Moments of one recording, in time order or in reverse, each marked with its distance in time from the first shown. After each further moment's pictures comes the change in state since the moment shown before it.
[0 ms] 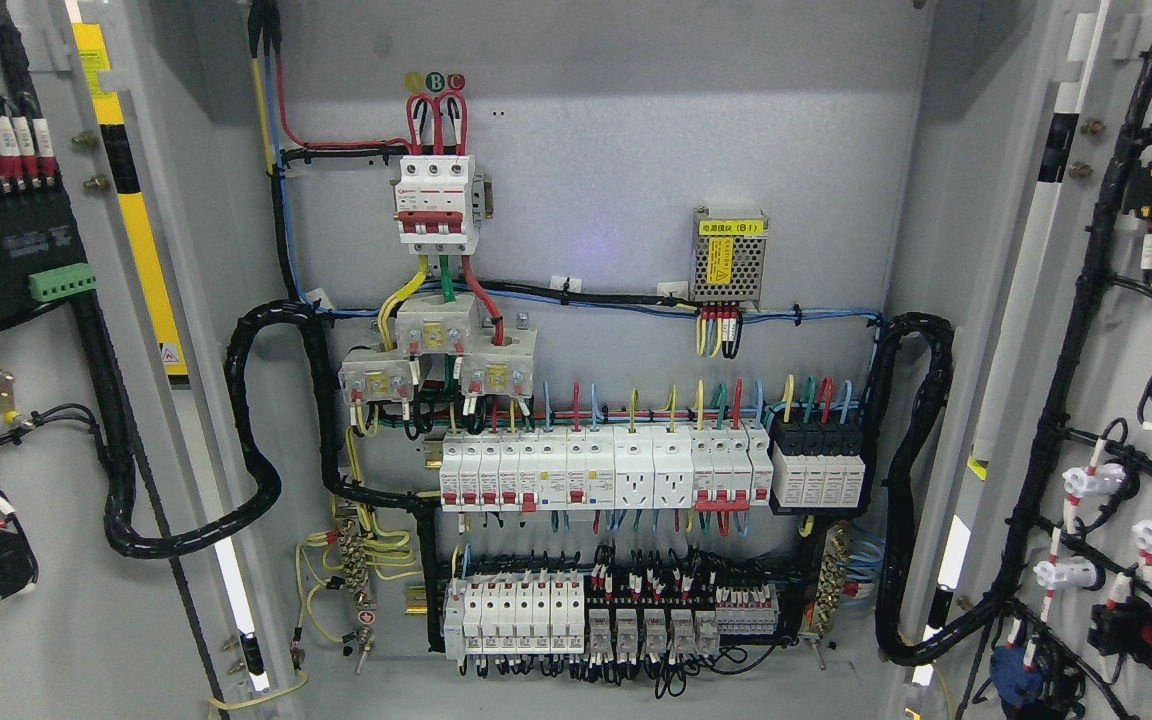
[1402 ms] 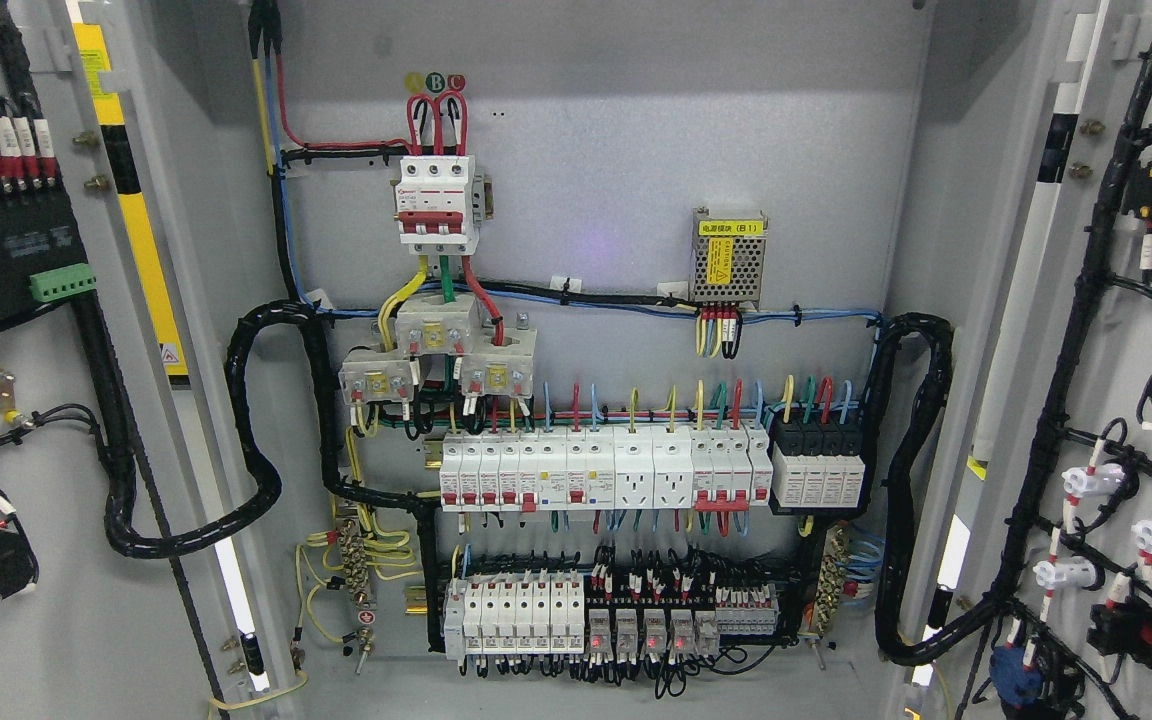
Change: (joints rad) left arm 0.056 -0.040 0.002 -0.061 0.018 -0.040 0.024; right arm 0.022 -0.011 -0.002 -0.037 -0.003 0.006 0.024
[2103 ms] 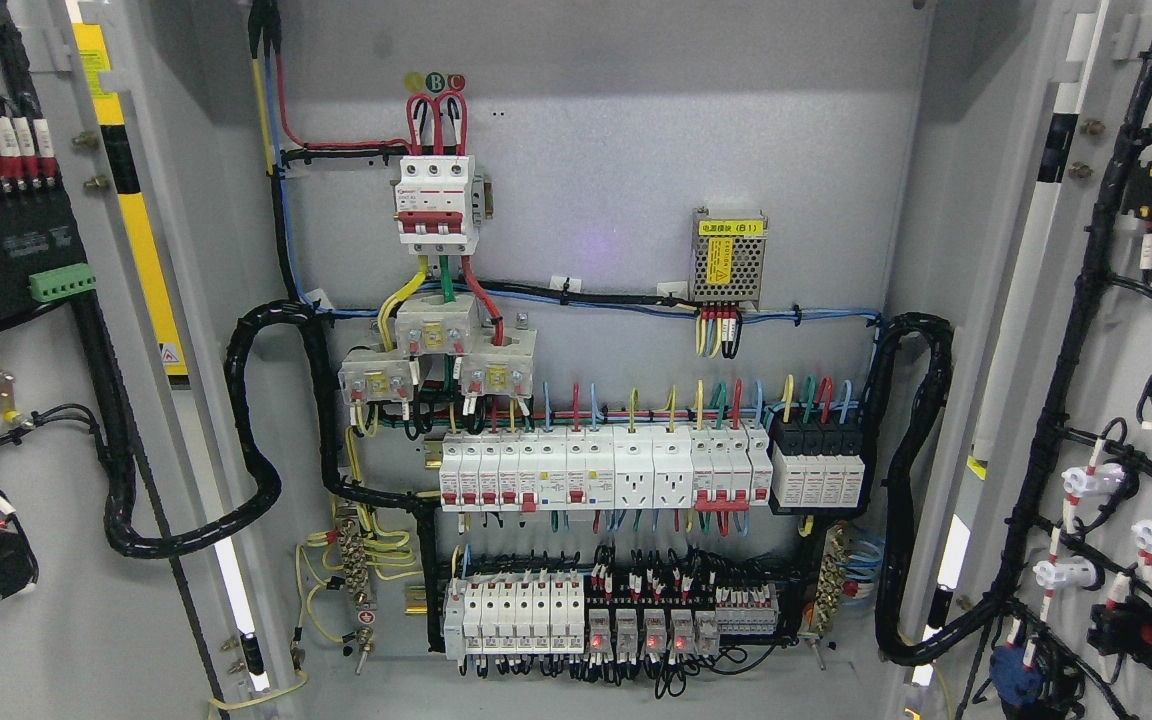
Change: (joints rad) left arm 0.040 0.023 0.016 -0.170 0.064 -0.056 -0.102; right arm 0.056 -0.032 -0.024 -0.102 -0.074 -0.075 0.100
